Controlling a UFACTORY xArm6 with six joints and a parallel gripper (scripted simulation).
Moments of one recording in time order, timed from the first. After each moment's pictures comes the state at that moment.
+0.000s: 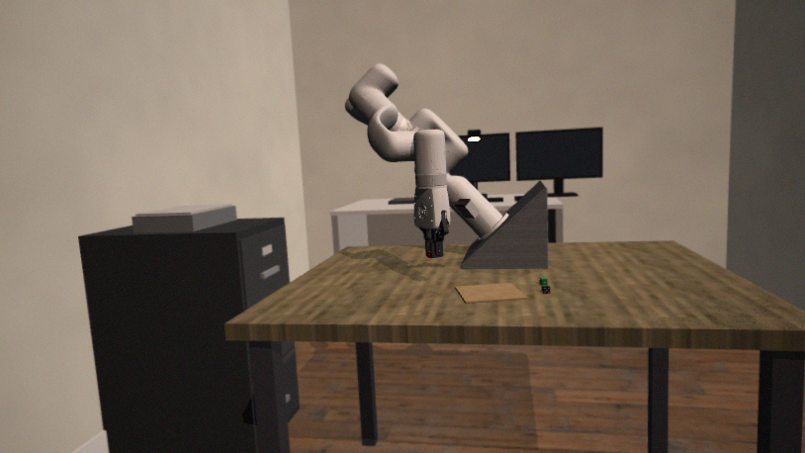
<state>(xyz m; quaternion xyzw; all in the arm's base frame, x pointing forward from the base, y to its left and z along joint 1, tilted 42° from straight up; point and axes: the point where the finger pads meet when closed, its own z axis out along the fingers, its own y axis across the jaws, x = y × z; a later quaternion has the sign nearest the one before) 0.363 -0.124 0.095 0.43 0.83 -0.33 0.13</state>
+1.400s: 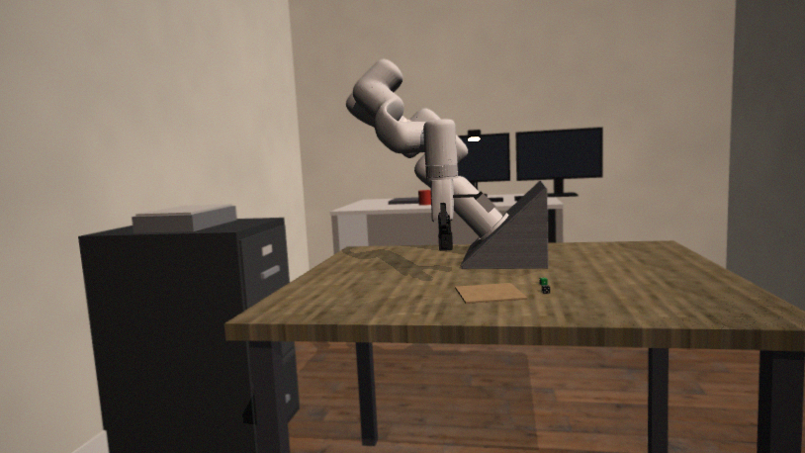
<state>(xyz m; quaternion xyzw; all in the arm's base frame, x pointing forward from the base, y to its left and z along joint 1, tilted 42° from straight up) 0.384 -0.089 0.089 0.66 0.66 -0.27 0.22</state>
